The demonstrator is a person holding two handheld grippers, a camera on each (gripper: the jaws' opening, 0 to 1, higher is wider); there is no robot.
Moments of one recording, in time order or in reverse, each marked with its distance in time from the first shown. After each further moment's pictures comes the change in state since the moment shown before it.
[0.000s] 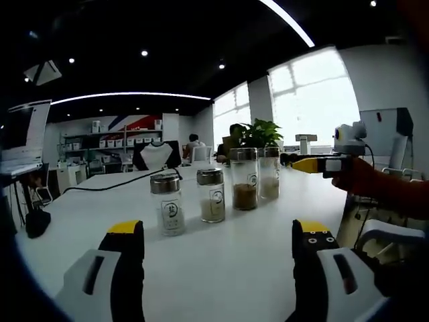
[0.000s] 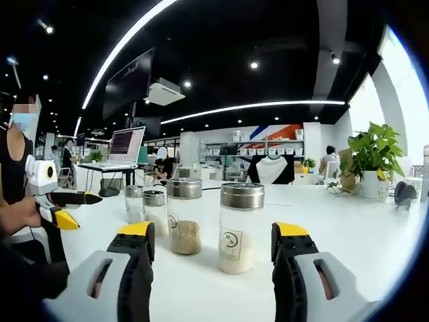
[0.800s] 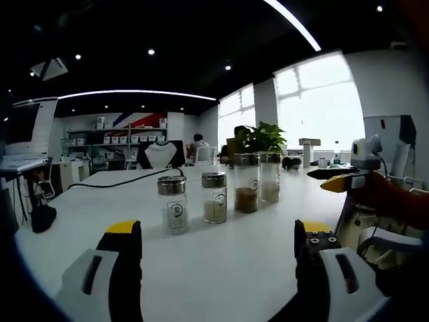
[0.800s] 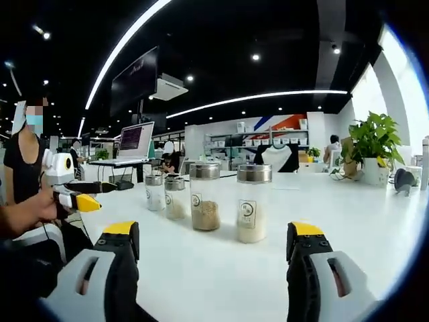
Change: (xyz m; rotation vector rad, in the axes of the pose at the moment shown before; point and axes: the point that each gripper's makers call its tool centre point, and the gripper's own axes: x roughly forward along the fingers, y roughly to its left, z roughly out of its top) left arm -0.016 -0.002 0.006 -0.037 -0.004 0.021; right arm -0.042 0.020 -0.016 0.049 0.048 0.026
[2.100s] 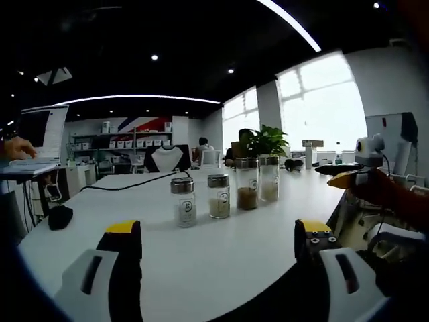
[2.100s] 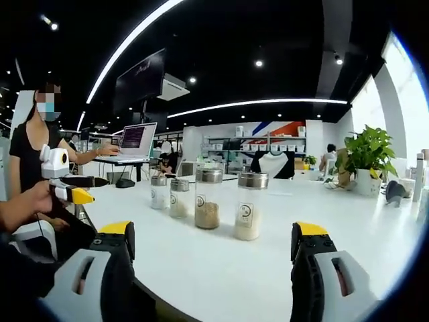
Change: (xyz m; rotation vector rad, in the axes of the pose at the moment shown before) left arm -0.044 0.005 0.008 -0.012 -0.038 0.050; right arm -0.025 0.006 0.007 -0.053 -0.016 -0.034
